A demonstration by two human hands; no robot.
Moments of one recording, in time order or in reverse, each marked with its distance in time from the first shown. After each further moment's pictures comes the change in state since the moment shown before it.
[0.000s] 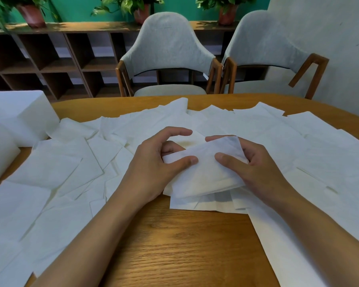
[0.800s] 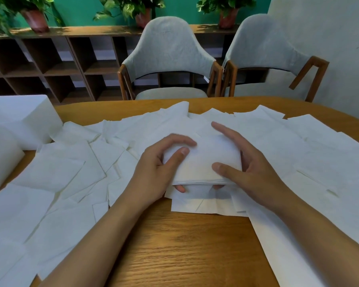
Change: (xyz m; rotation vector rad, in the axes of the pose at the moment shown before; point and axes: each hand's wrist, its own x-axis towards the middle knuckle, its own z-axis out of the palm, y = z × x) left_hand -0.001 -0.010 0.004 -0.209 -0.018 0.033; right_hand -0.001 0.003 0.000 -0.020 -0.044 -0.076
